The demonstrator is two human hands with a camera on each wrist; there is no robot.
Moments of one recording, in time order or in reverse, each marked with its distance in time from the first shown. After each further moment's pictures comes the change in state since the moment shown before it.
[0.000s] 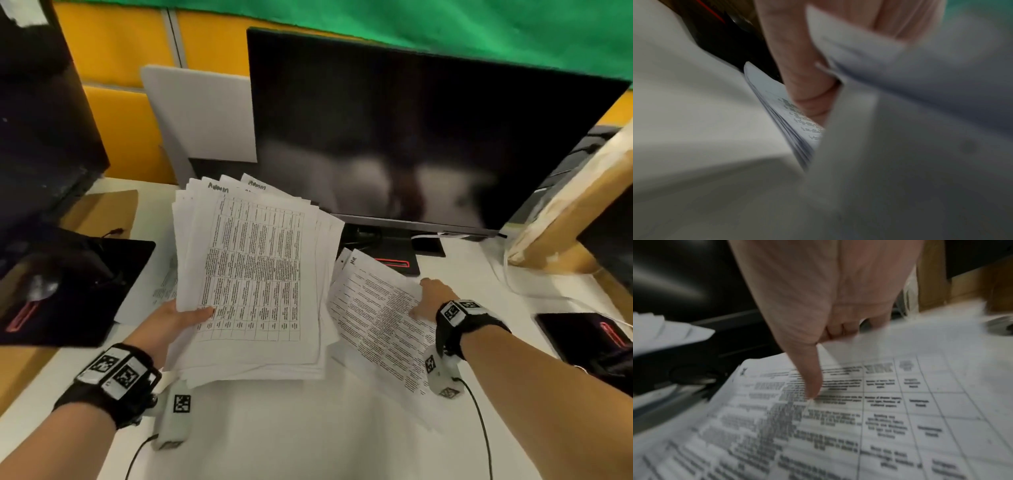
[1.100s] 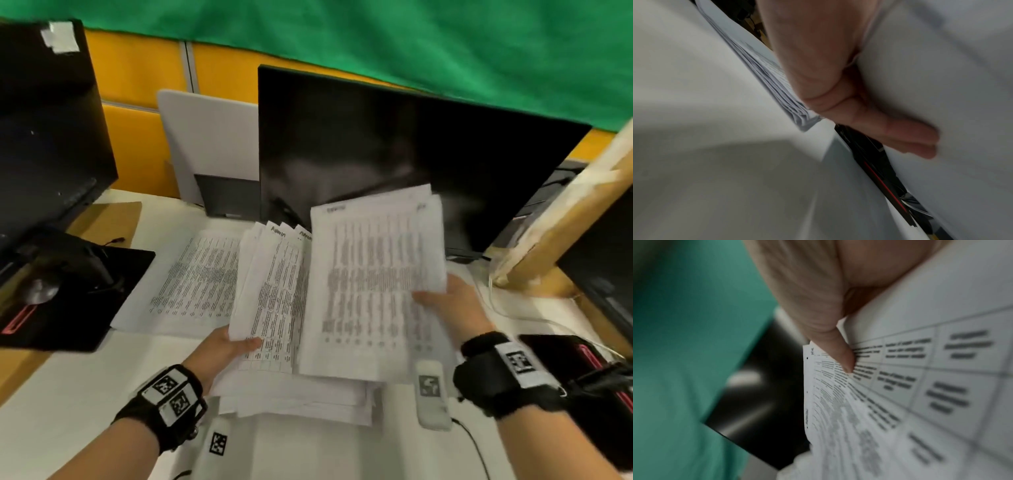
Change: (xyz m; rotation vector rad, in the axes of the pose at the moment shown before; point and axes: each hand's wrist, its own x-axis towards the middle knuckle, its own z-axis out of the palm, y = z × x) left_hand -0.007 -0.021 0.076 0.078 -0.073 0.008; right_hand -0.108 -0.010 -0.064 1.017 0.263 -0.118
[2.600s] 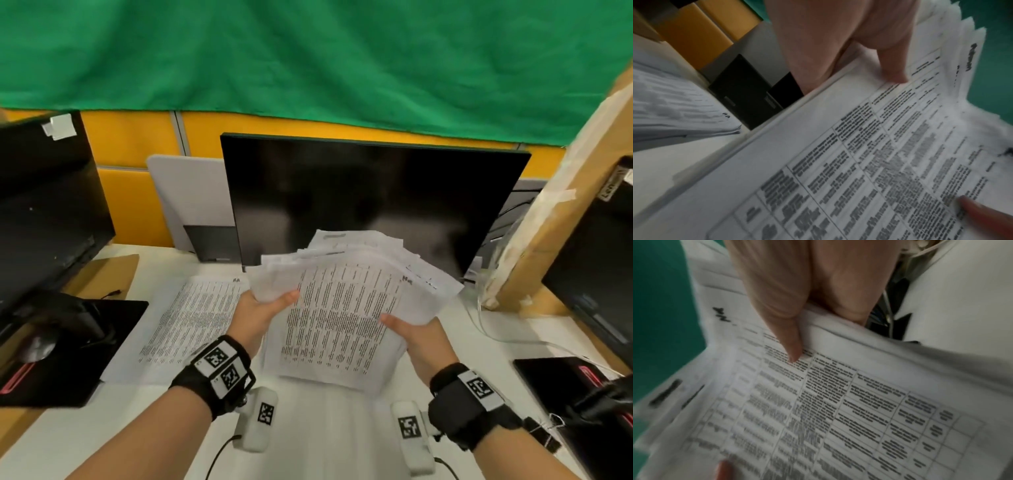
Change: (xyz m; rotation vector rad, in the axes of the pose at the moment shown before) left_hand 0.012 0.121 0.084 -0.254 0.024 0.443; right_hand 0.020 0.031 -0.003 0.730 -0.196 -0.131
